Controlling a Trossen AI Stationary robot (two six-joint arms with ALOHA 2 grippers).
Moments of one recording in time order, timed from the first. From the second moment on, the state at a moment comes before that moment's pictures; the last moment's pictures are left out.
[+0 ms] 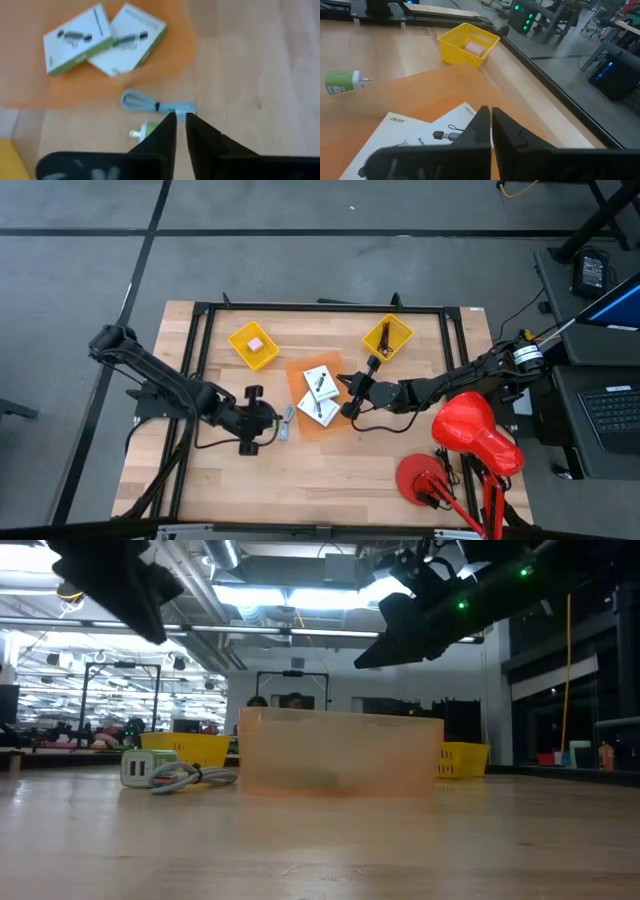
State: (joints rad) left arm -0.47 1.27 0.90 -0.64 -0.34 -0.39; right arm 0.18 1.56 0.70 0.45 0.70 0.02
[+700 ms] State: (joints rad) left arm -0.46 1.45 0.91 -0.69 -0.33 -0.46; right arm 0.18 1.56 0.70 0.45 0.70 0.01
